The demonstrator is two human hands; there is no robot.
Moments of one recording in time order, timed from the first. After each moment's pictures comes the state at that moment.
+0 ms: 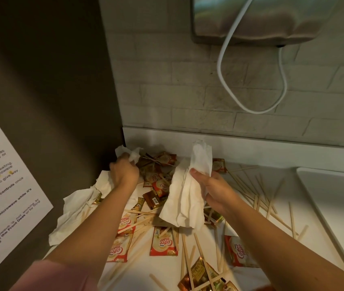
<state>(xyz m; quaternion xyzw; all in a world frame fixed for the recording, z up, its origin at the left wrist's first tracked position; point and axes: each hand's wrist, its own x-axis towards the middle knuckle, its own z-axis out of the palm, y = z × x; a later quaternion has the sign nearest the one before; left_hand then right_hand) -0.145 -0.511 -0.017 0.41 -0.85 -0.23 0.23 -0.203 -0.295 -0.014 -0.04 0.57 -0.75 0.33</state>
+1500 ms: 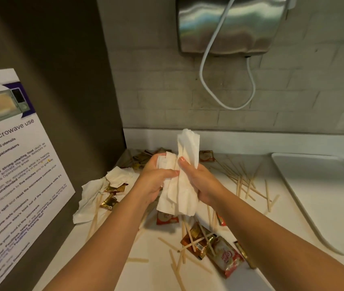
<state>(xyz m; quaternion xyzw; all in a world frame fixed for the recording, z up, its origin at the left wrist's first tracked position) -0.054 -0.399 0.046 0.19 -0.62 -0.75 0.11 -0.109 -0.281 0.029 -0.17 0.57 -0.74 0.32</state>
